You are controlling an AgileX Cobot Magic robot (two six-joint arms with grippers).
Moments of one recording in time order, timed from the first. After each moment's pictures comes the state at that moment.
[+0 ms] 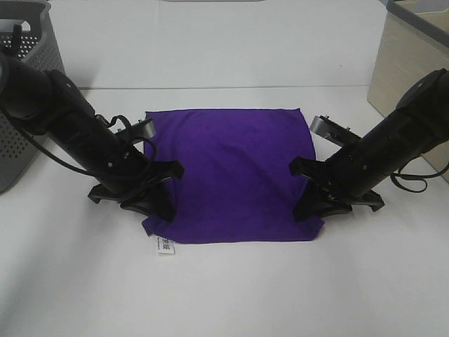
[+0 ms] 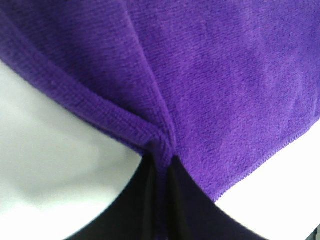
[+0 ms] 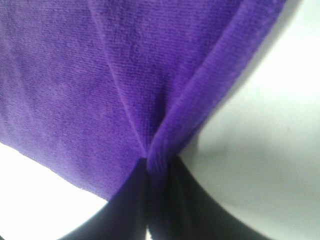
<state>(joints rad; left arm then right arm) -0.31 2.18 -1.25 -0.81 0.74 0.49 0.16 2.10 -1.01 0.80 0.67 -0.61</state>
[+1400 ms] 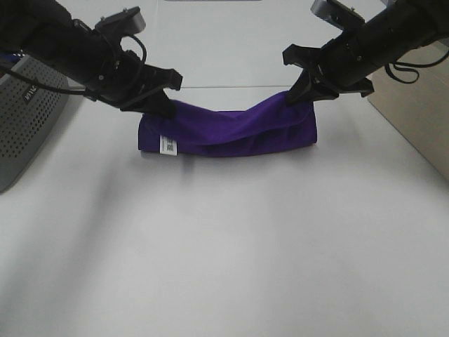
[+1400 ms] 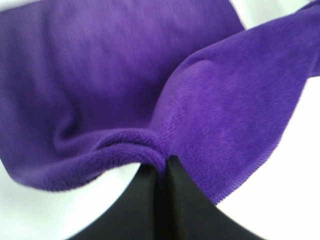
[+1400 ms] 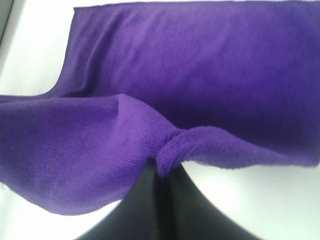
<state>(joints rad) -0.31 1.97 -1.38 -0.75 0.54 0.54 0.17 2.01 -1.44 0.73 0.68 -0.53</state>
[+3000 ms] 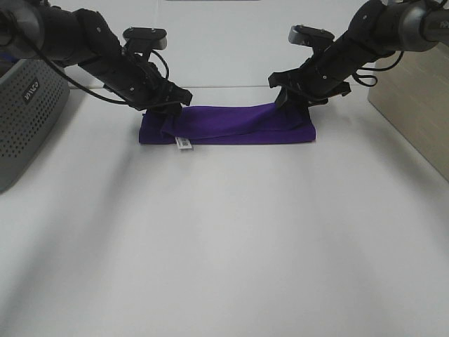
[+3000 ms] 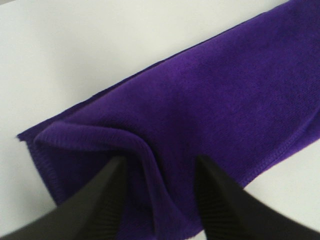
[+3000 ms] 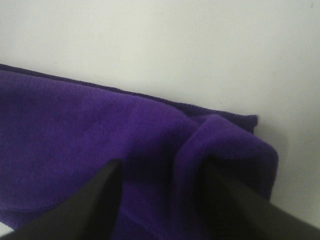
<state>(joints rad) -0.29 2.33 -1.76 -0.39 0.45 0.36 0.17 2.44 -1.93 0.46 0.63 -0.39</state>
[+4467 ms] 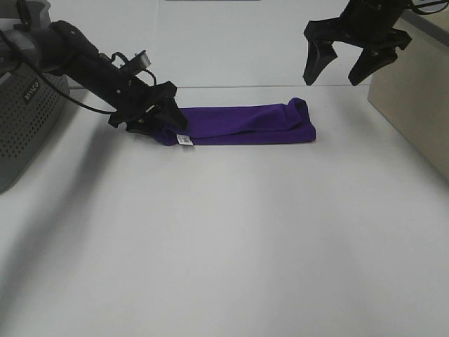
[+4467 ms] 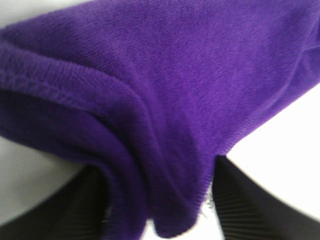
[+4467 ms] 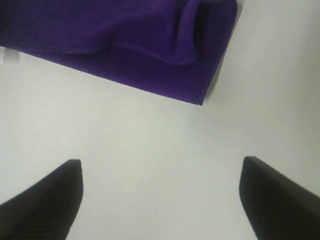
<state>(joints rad) -0.14 2.65 -2.21 -0.74 1.03 0.35 0.17 2.15 -1.94 0.19 1.18 -0.17</state>
